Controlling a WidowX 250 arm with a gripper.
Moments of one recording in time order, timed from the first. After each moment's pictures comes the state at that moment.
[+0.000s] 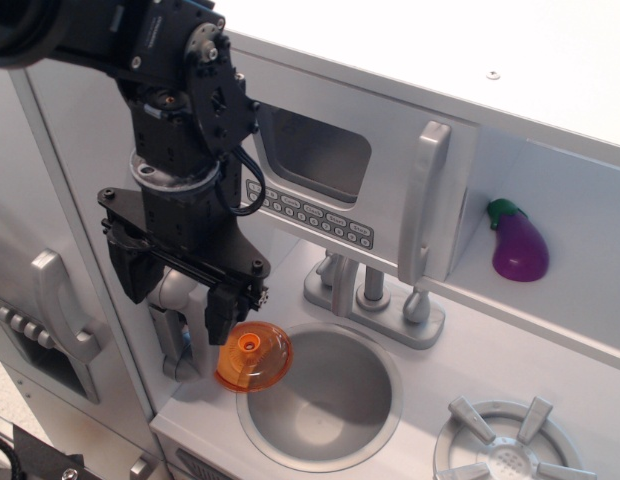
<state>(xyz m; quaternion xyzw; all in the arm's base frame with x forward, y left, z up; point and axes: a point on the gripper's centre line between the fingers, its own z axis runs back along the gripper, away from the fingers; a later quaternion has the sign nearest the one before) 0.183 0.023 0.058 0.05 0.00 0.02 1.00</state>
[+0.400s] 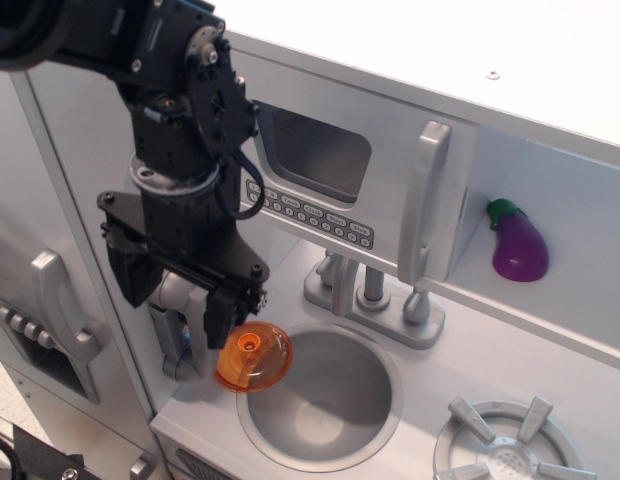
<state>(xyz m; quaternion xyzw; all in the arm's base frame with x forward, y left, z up) 0.181 0.022 0.055 0.05 0.00 0.02 1.00</state>
